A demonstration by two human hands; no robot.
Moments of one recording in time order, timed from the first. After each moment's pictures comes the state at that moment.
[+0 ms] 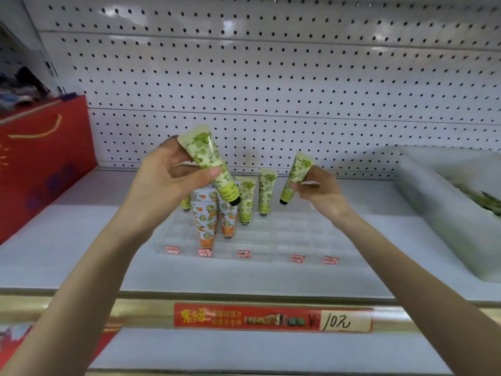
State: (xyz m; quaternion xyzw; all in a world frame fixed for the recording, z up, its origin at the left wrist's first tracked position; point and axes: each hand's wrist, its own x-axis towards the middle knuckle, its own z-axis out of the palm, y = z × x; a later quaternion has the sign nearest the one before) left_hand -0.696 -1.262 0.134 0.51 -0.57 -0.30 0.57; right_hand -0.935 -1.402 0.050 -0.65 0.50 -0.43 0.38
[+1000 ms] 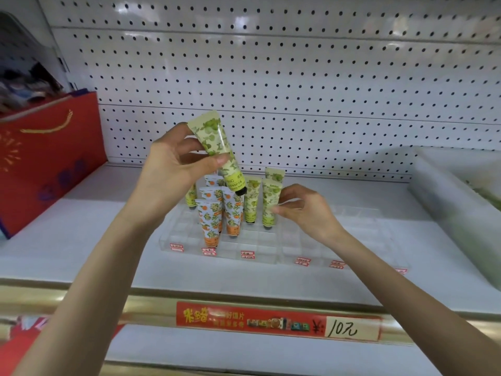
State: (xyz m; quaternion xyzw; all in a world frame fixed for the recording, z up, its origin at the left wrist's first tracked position) left_hand -0.699 -1.273 0.140 0.49 -0.57 -0.29 0.59; right_hand -0.908 -1.368 0.041 -0.72 0.44 -0.37 0.39
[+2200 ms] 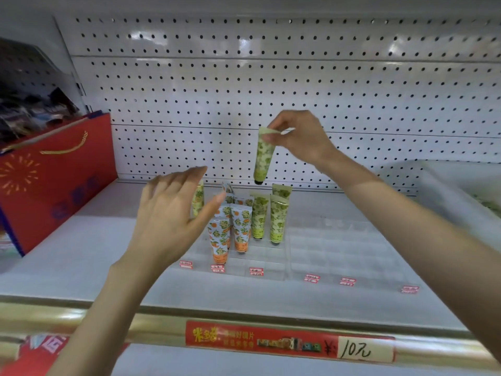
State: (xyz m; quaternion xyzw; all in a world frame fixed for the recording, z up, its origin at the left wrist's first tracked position) left_hand -0.675 -1.263 0.103 0.68 -0.66 0.14 0.29; right_hand -0.861 -1.425 0.168 -0.80 0.38 -0.40 0.24
